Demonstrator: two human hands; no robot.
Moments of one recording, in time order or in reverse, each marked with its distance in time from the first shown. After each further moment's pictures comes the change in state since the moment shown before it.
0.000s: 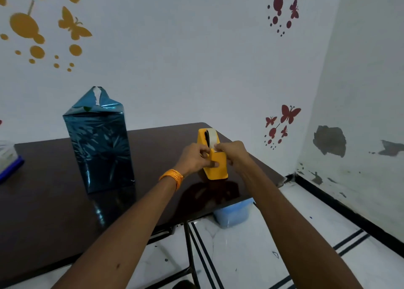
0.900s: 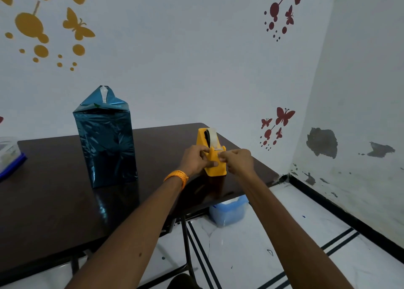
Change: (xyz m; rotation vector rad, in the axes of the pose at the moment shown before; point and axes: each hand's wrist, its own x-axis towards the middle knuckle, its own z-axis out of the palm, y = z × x) left_hand -0.010 -0.006 0.011 -0.106 0.051 -0.007; right_hand -0.057 0.017 -0.009 0.036 0.122 -0.113
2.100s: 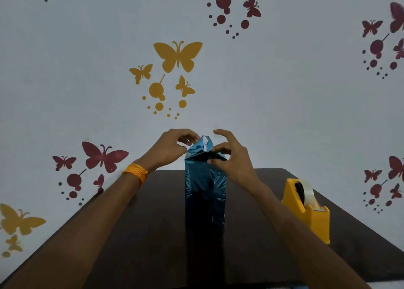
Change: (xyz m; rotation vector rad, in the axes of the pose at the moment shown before) left_hand -0.091 0.018 -0.332 0.292 0.288 0.065; right_hand -0.038 -0.167 0.175 0.129 -0.459 -0.948
